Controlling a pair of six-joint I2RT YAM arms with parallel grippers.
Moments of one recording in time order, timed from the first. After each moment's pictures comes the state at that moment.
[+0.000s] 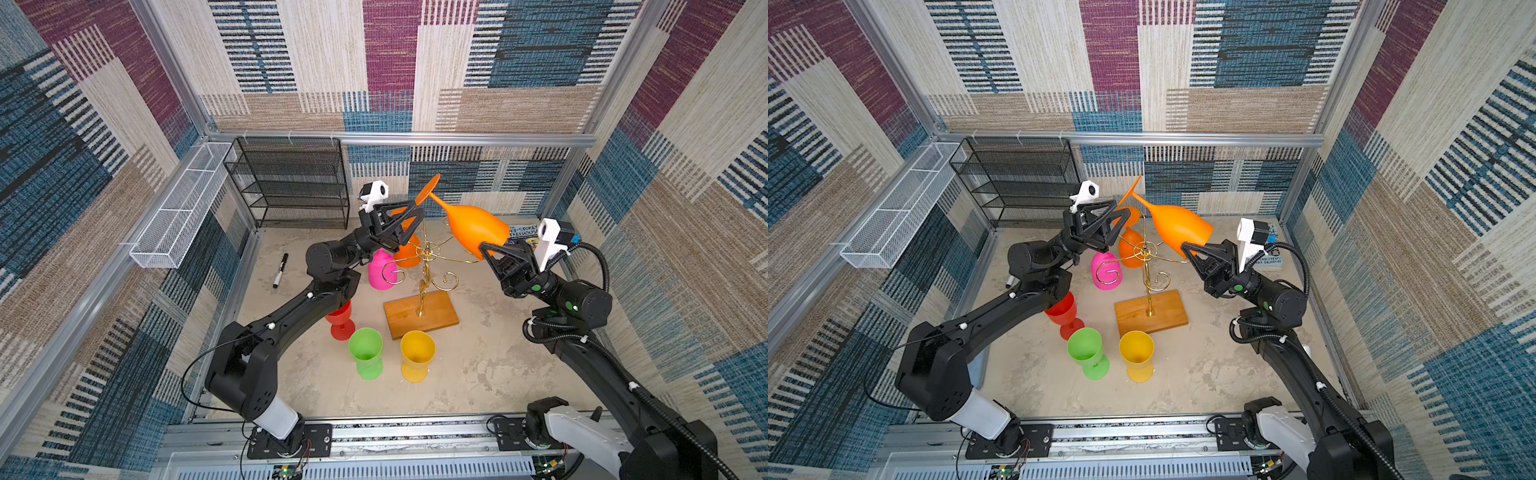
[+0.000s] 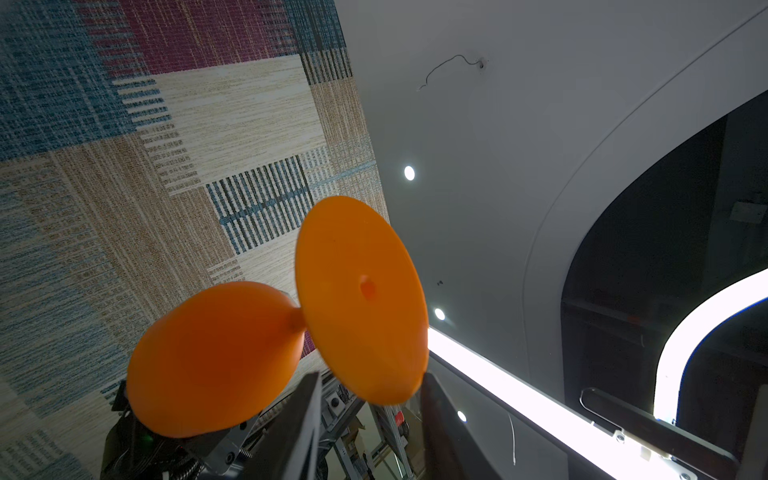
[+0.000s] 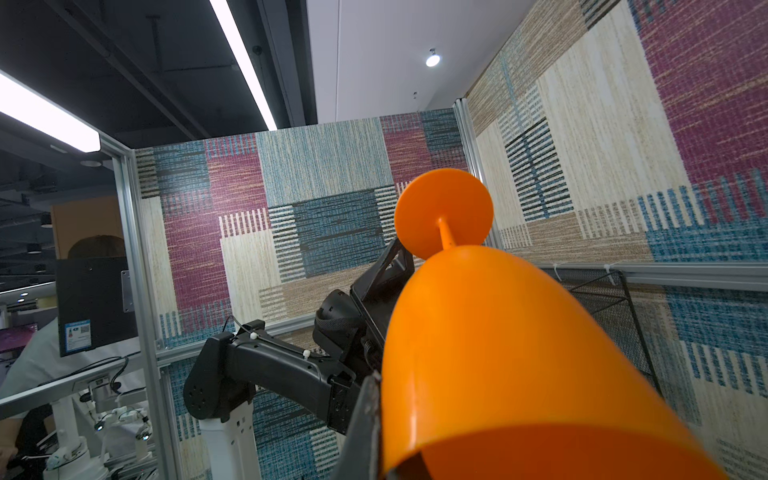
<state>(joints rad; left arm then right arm) -0.55 1.59 1.21 1.30 0.70 -2.01 0.22 0.99 0.74 1.09 -0.83 0.93</state>
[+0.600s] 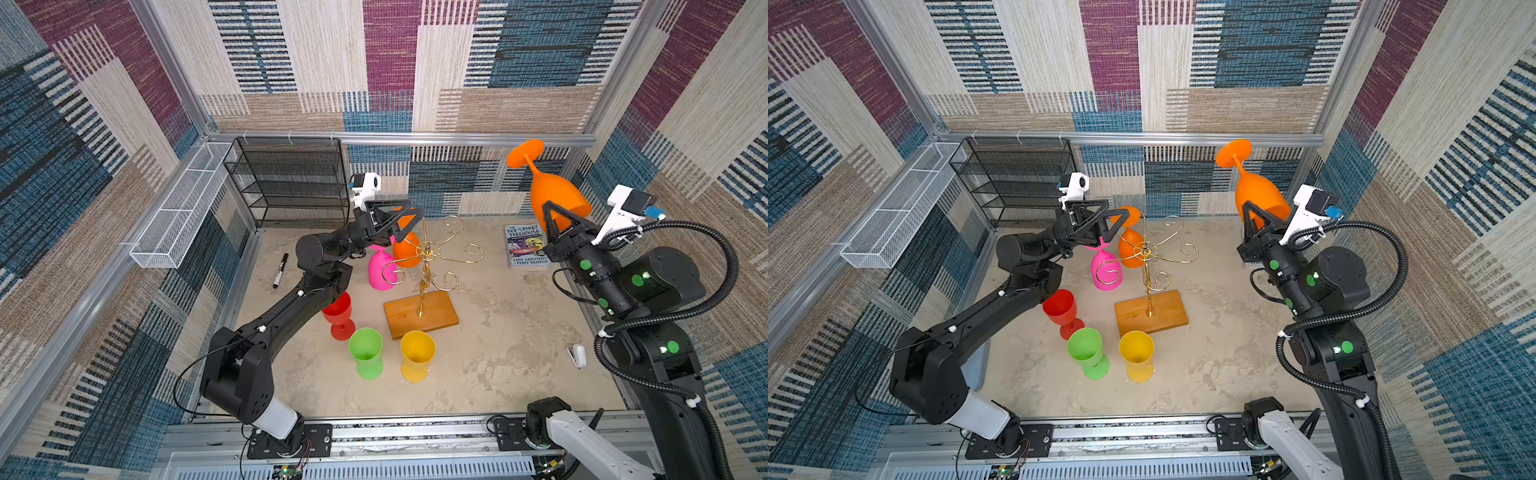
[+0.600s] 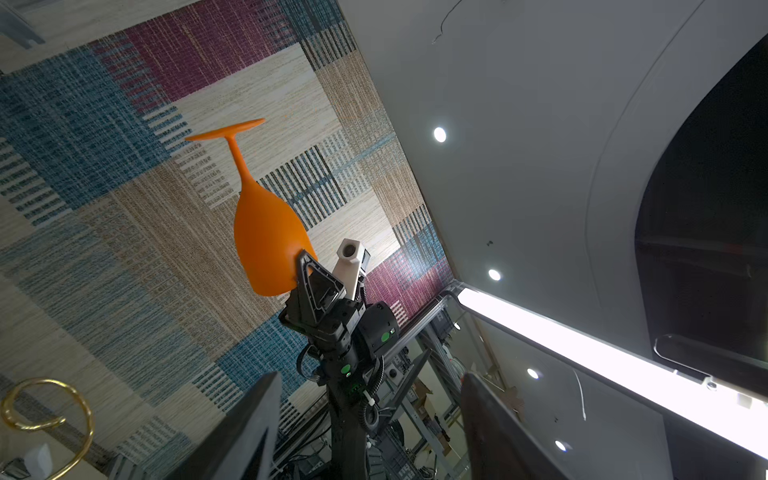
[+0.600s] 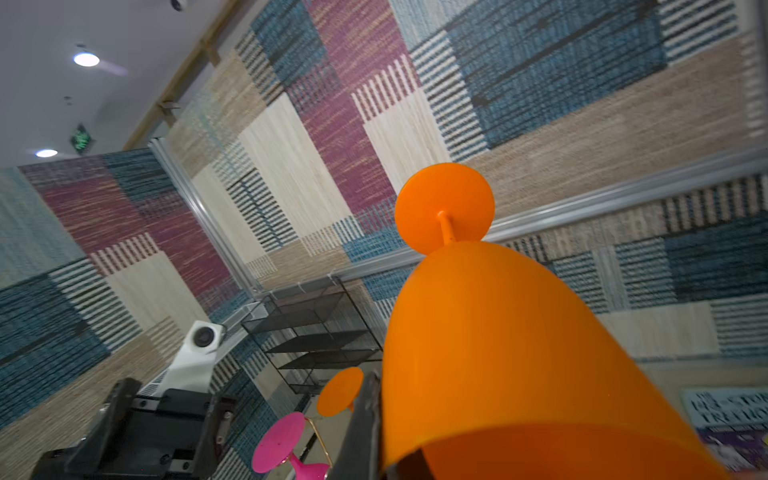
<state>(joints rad) -0.48 1.54 1.26 1.15 0.85 -1.77 0.21 0.84 1.36 -0.42 -0.07 0.48</state>
